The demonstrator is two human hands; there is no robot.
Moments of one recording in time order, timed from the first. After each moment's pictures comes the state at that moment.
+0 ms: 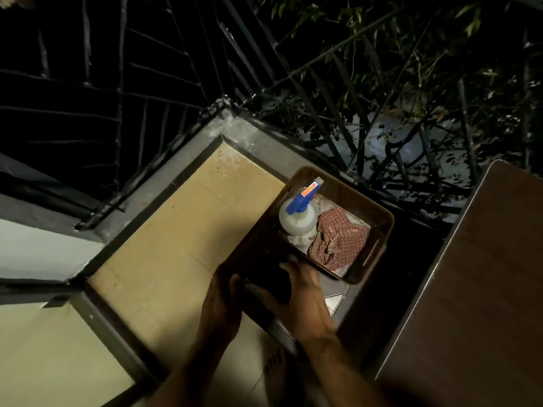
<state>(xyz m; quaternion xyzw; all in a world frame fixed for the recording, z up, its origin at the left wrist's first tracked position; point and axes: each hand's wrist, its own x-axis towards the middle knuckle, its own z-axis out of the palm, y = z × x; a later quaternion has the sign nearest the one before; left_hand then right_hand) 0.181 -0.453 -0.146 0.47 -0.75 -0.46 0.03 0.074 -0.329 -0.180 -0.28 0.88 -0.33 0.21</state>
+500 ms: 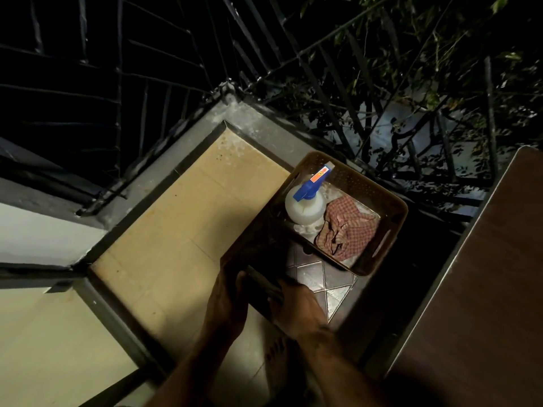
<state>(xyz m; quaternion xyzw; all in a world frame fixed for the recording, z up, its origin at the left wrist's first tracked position) 0.197 -0.450 -0.182 0.44 -0.78 -0.44 0.02 0.092 -0.332 -0.207 -0.31 0.86 -0.23 0.34</state>
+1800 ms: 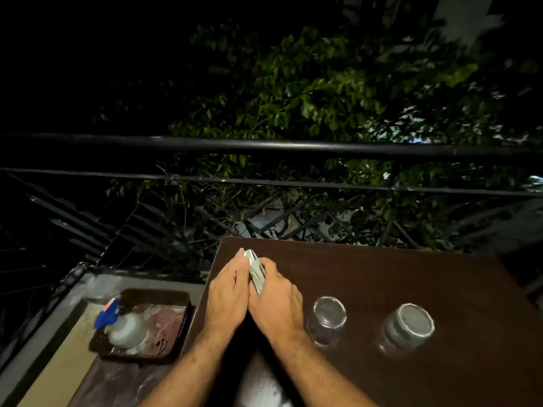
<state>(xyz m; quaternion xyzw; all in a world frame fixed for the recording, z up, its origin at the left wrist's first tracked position) -0.006 -0.099 0.096 0.13 -0.83 -0.53 0.13 -0.009 0.006 0.108 -0.06 0.93 -0.36 -0.01</state>
